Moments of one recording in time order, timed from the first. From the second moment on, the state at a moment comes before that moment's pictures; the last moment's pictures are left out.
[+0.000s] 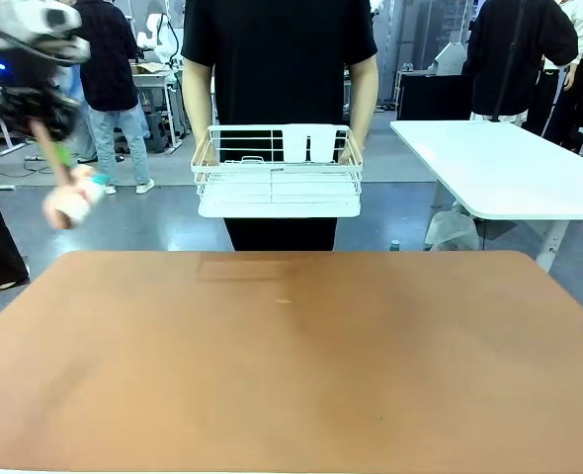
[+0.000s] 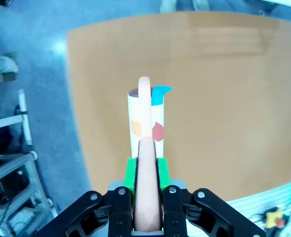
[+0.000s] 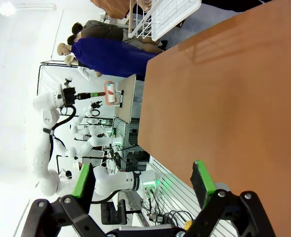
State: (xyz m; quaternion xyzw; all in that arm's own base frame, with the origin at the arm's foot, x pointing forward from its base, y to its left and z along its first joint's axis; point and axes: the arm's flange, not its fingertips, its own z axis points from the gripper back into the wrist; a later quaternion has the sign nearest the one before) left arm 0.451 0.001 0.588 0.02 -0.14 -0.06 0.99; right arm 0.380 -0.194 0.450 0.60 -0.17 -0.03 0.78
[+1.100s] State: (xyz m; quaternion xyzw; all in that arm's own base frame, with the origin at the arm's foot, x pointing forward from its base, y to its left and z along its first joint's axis) left arm 0.422 0.052 0.588 0.01 -0.16 -0.03 0.99; right arm 0.380 -0.193 0.450 0.60 -0.17 -0.03 0.78
